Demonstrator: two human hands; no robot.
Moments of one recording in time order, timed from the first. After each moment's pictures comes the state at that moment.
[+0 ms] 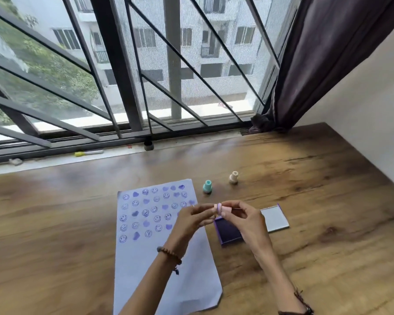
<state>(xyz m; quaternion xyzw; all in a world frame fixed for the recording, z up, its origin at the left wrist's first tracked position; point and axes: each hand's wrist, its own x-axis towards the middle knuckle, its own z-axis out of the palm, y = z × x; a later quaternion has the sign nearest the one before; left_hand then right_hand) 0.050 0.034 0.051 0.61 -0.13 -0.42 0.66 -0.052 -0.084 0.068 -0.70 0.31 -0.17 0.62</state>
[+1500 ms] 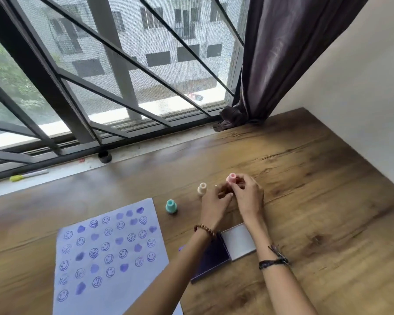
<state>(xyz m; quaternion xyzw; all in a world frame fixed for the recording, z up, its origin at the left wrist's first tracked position) 0.047 -0.143 0.044 0.75 -0.24 -0.32 0.53 -0.004 -0.223 0.030 -0.77 0.44 -0.28 0.37</state>
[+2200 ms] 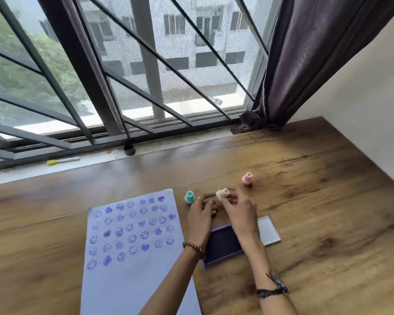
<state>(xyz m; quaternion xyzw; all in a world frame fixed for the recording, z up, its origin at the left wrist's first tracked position) 0.048 -0.071 0.036 0.70 -0.08 -0.28 0.65 -0.006 -0.155 0.036 -0.80 0.36 -0.23 0.42</state>
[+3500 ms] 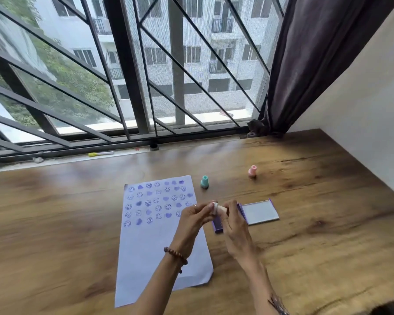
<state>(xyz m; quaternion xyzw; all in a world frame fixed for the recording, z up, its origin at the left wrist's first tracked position) -0.002 0.039 0.066 0.58 -0.11 -0.35 0.73 -0.085 -0.047 0.067 -0.83 0.23 -0.19 0.47</state>
